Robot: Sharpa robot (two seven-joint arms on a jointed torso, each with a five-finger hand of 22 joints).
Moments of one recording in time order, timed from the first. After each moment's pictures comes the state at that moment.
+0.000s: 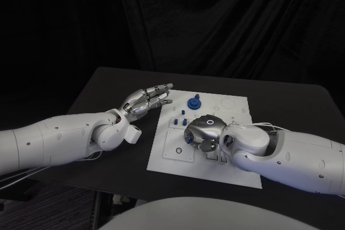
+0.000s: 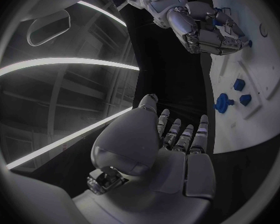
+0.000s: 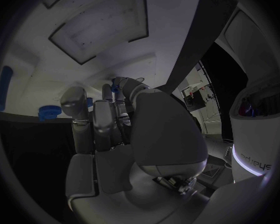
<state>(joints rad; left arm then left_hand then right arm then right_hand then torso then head) 1.10 -0.91 -0.21 1.46 -0.16 0.02 0.67 1.51 0.22 -0.21 0.21 0.58 0.43 0.03 0.05 0.05 0.11 0.14 0.21 0.03 0.07 0.20 0.03 0.02 0.15 0.15 0.28 0.07 0.37 1.15 -0.62 -0.25 1.60 -1.79 -0.22 -0.16 1.46 -0.12 0.43 0.05 0.36 0.97 0.14 0.23 0.62 0.90 0.08 0.56 0.29 1.35 0.01 1.31 1.11 0.11 1.27 0.11 1.00 1.31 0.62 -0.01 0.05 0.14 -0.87</state>
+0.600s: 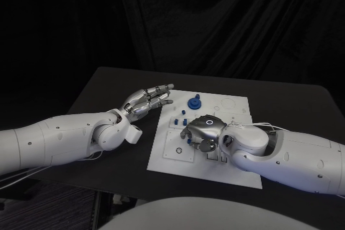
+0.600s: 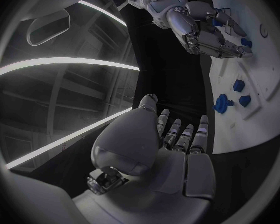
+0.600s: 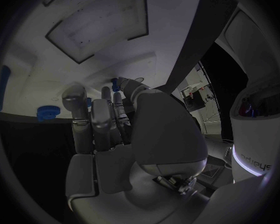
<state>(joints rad) 1.10 -0.91 -0.21 1.46 -0.16 0.03 0.67 1.51 0.22 -0.21 0.21 0.58 0.44 0.03 0.05 0.06 0.10 0.15 0.21 0.03 0.07 0.20 0.03 0.02 0.15 0.15 0.28 0.06 0.36 1.15 -0.61 -0.25 1.60 -1.79 -0.22 -0.15 1.43 -0.15 0.42 0.08 0.25 0.79 0.09 0.09 0.52 0.80 0.12 0.53 0.29 1.32 0.04 1.30 1.08 0.11 1.24 0.14 0.94 1.31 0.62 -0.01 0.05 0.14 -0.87</state>
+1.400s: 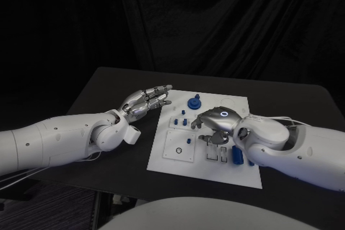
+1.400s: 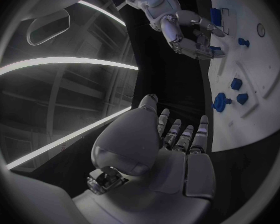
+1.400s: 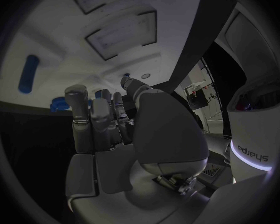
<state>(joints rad) 1.09 -0.92 -0.21 1.46 -0.16 0.03 0.67 1.51 0.22 -0.21 0.21 0.58 0.44 0.03 0.05 0.06 0.10 0.15 0.21 0.03 0.07 0.20 0.03 0.02 0.15 0.15 0.28 0.06 0.35 1.21 -0.71 -0.25 1.65 -1.77 -0.25 -0.15 1.41 -0.17 0.38 0.12 0.22 0.78 0.11 0.07 0.47 0.71 0.12 0.56 0.31 1.30 0.04 1.28 1.05 0.13 1.21 0.14 0.88 1.31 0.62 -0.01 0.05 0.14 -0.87</state>
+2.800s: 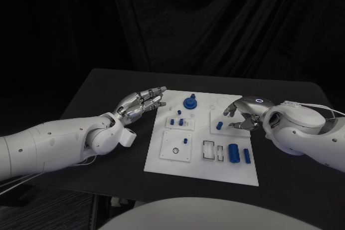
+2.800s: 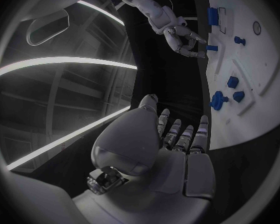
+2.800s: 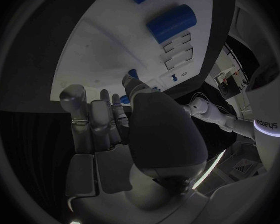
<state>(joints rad) 1.08 -0.92 -0.21 1.45 -0.16 0.02 0.67 1.51 0.22 -0.21 0.21 0.58 0.44 0.04 0.05 0.06 0.10 0.15 0.21 0.03 0.06 0.20 0.03 0.02 0.15 0.15 0.28 0.06 0.35 1.27 -0.90 -0.25 1.62 -1.60 -0.21 -0.24 1.49 -0.14 0.27 0.24 0.18 0.78 0.11 0.08 0.25 0.73 0.13 0.52 0.14 1.34 0.05 1.32 1.09 0.12 1.29 0.16 0.92 1.31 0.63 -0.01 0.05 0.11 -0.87</state>
